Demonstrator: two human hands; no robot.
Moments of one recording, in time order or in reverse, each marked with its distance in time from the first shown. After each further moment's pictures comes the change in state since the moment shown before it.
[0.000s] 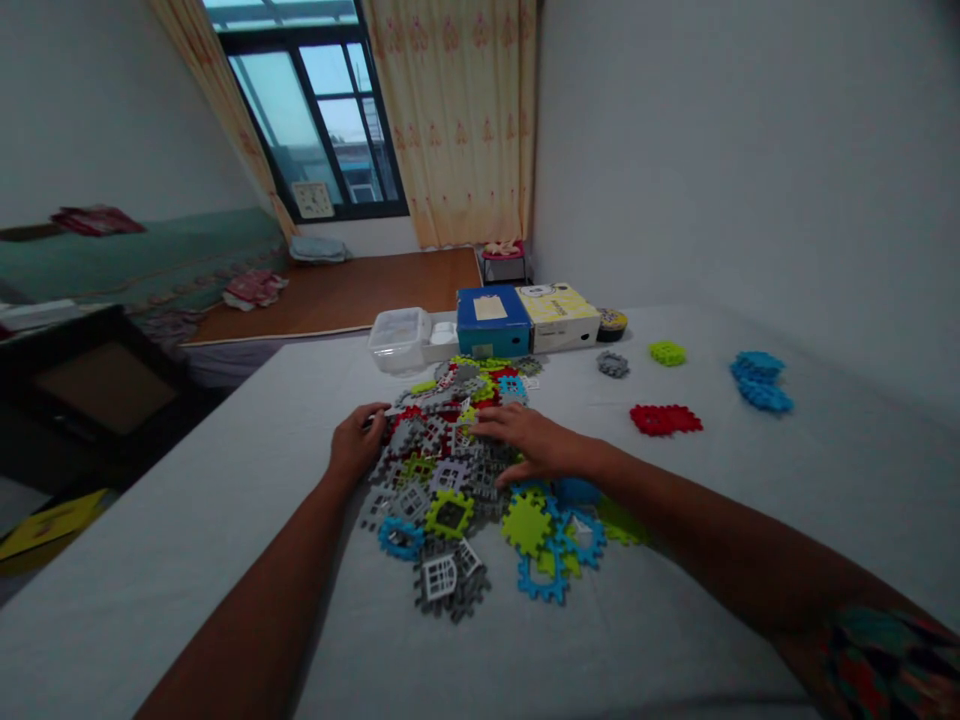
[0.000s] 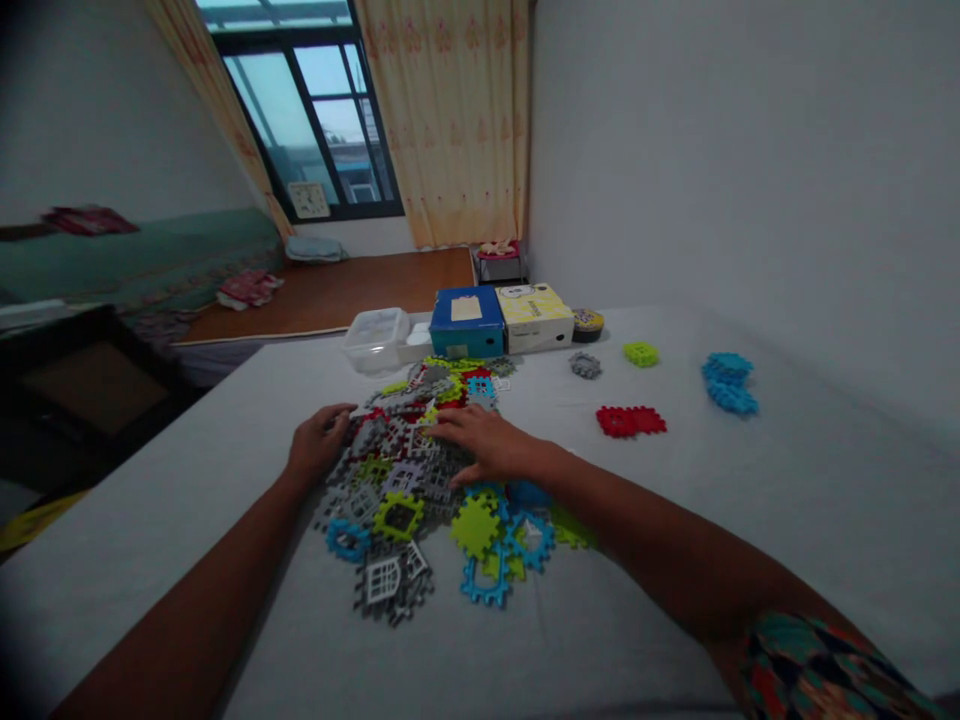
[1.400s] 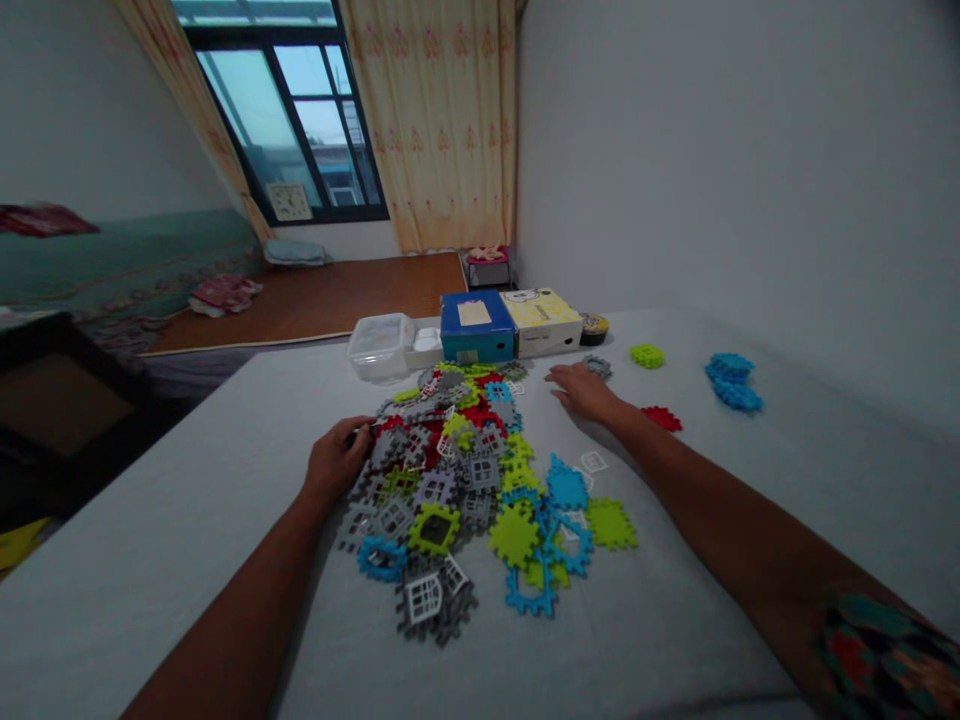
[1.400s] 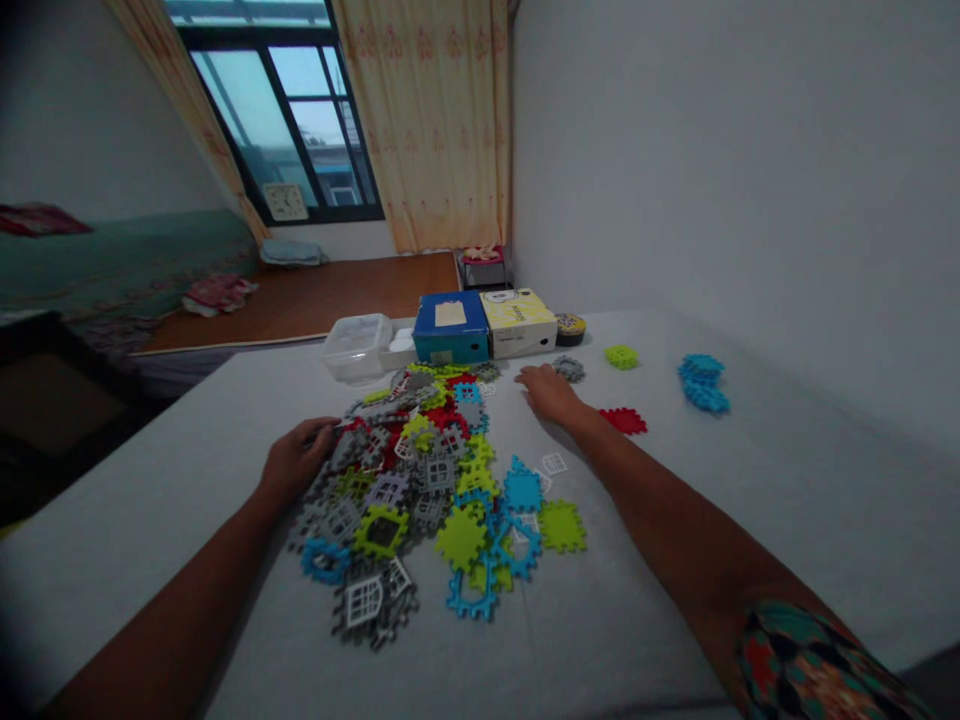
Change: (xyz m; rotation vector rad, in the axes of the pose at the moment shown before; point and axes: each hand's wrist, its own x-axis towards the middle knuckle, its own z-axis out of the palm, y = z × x) left_hand 0.001 -0.002 -0.001 0.077 -0.051 0.071; right_hand -0.048 0.104 -0.042 -0.381 0.070 0.627
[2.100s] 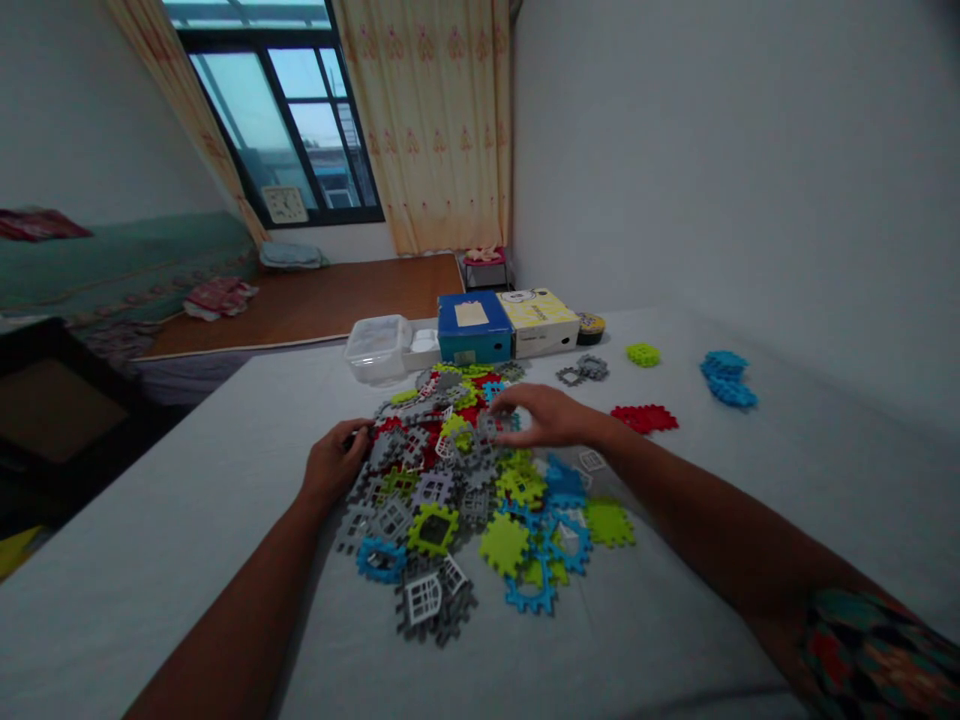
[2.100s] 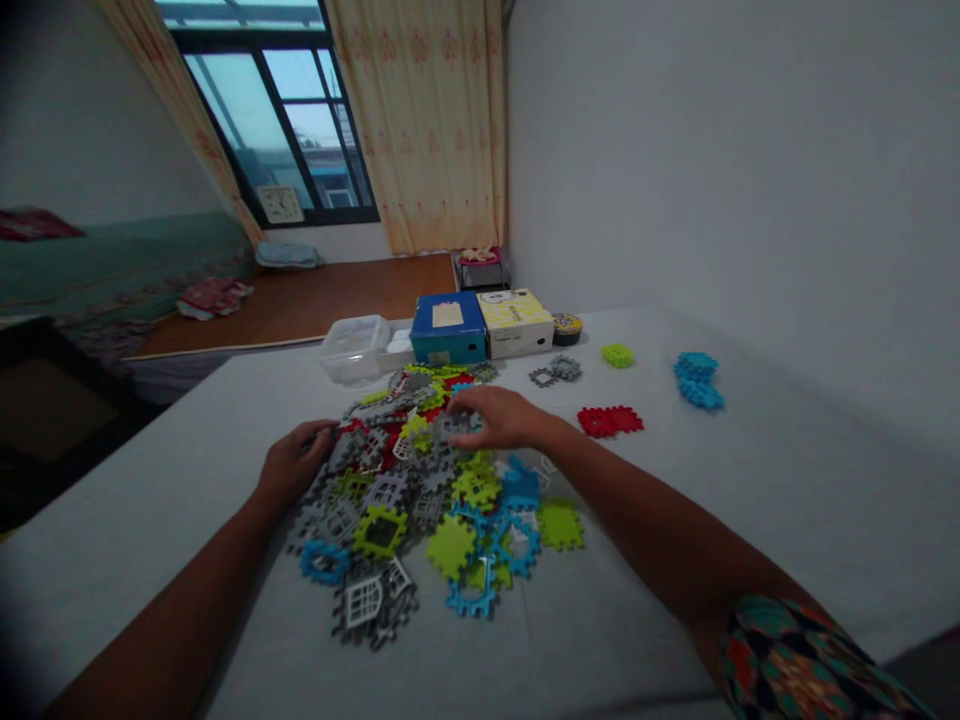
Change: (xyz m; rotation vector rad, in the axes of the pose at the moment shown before) left_hand -0.001 0.004 -0.003 -0.018 0.006 0.017; right_hand -0.021 -0.086 -0.039 0.331 0.008 -0.422
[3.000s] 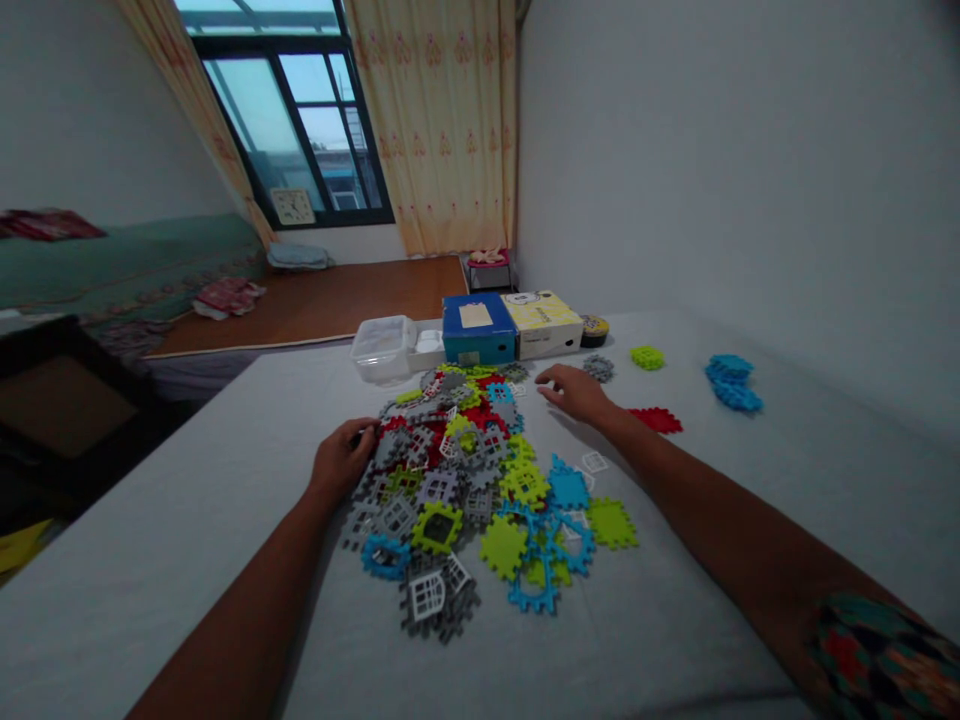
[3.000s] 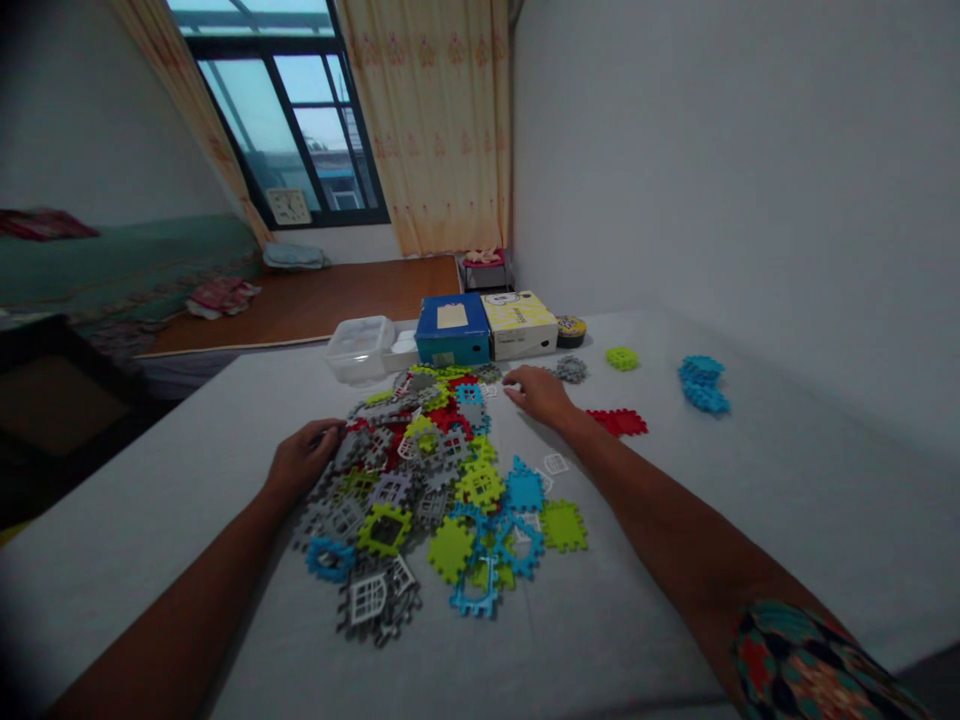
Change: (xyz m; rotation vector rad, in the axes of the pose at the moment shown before) left_hand 0.001 -0.008 0.006 -0.009 -0.033 -0.010; right_hand -0.010 0.071 0.007 -0.232 0.143 0.391
